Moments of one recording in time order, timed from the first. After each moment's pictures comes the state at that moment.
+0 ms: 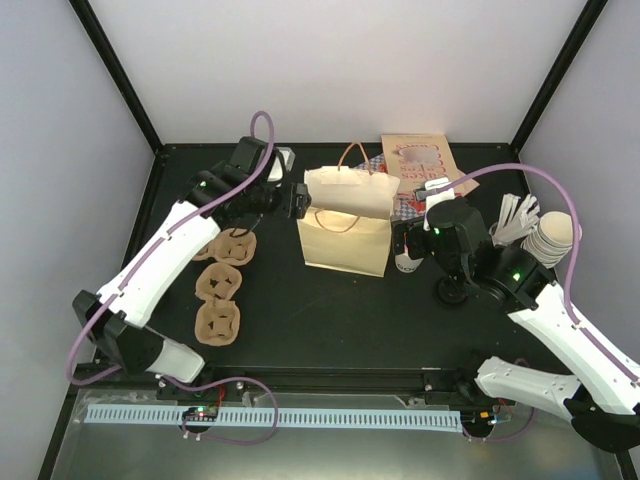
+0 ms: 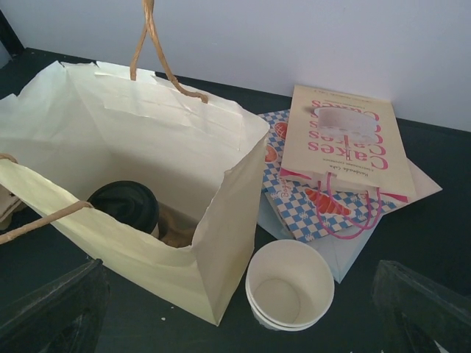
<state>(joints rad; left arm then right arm) -0.56 1.43 1.57 -0.95 0.04 -0.39 0.81 0.98 1.26 -0.85 0.48 0.26</state>
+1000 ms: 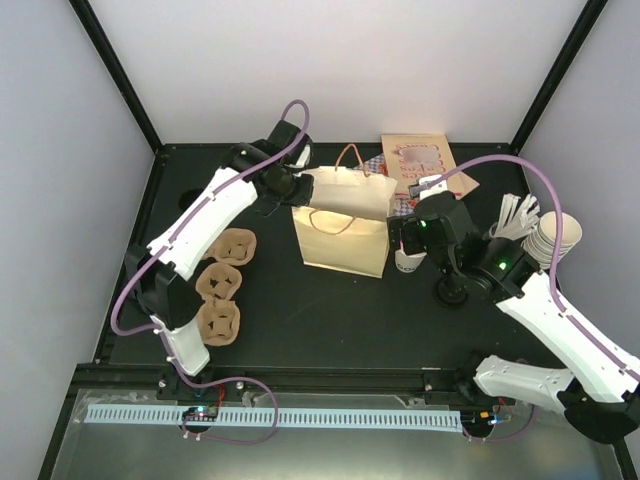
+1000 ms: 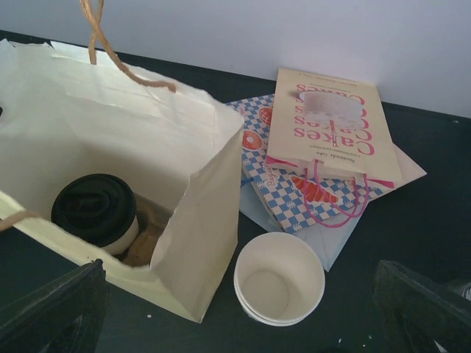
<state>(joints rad) -0.56 1.78 1.88 -1.14 -0.03 -0.36 0.80 1.03 1.28 -0.87 0.51 0.30</state>
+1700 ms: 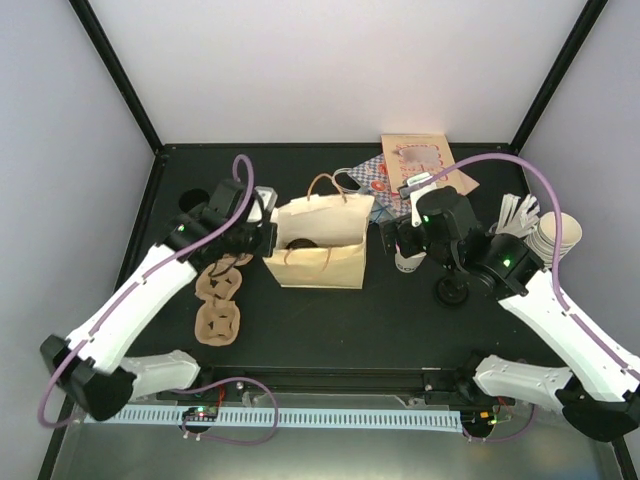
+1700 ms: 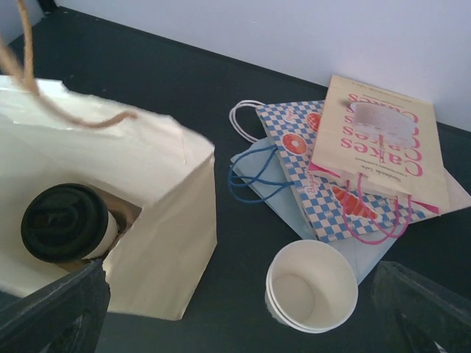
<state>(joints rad) -0.56 1.23 1.28 -0.94 0.02 -0.35 0.80 1.07 1.34 -0.91 0.38 0.20</state>
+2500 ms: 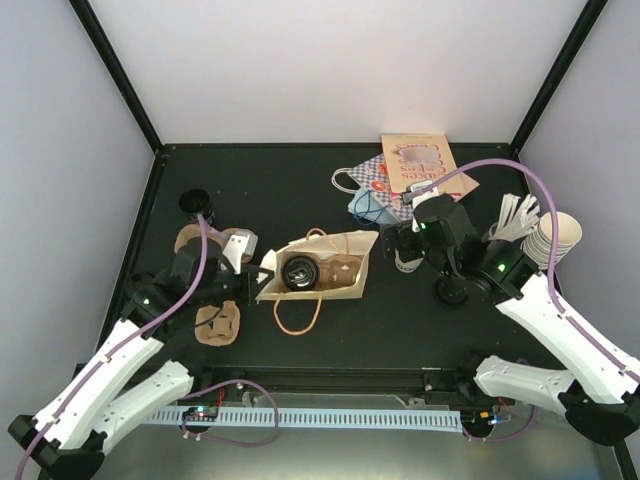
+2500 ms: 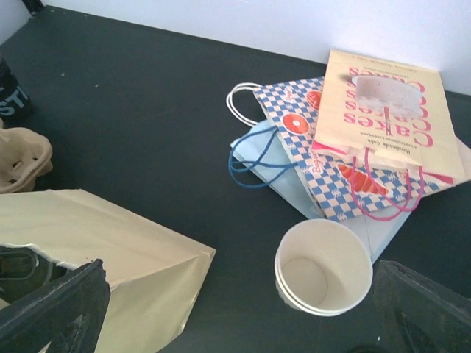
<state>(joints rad) -0.57 0.71 0.80 -0.73 0.27 -0.47 0.80 1.03 1.27 -0.87 0.36 0.27</state>
